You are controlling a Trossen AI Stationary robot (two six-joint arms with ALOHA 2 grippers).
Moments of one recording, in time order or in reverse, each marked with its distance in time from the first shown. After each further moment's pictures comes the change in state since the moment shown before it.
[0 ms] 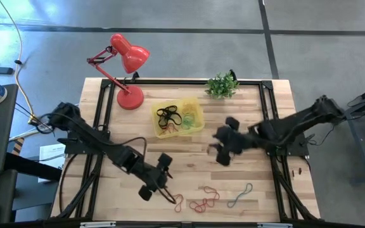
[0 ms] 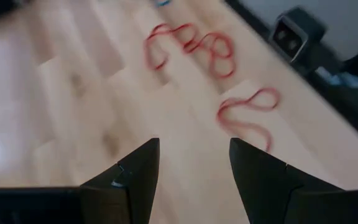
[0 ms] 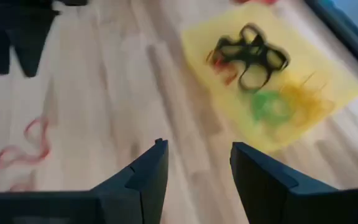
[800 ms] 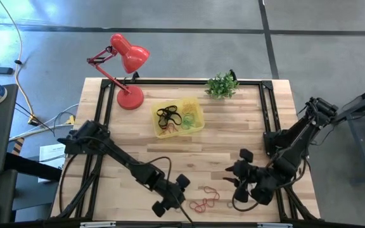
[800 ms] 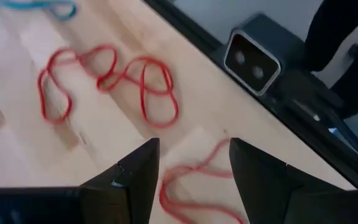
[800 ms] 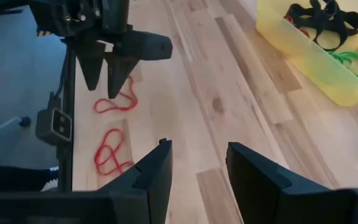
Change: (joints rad) left arm -0.012 0.413 0.206 0.201 0.211 0.062; right arm 0.516 0.098 -0.001 -0.076 0.259 0.450
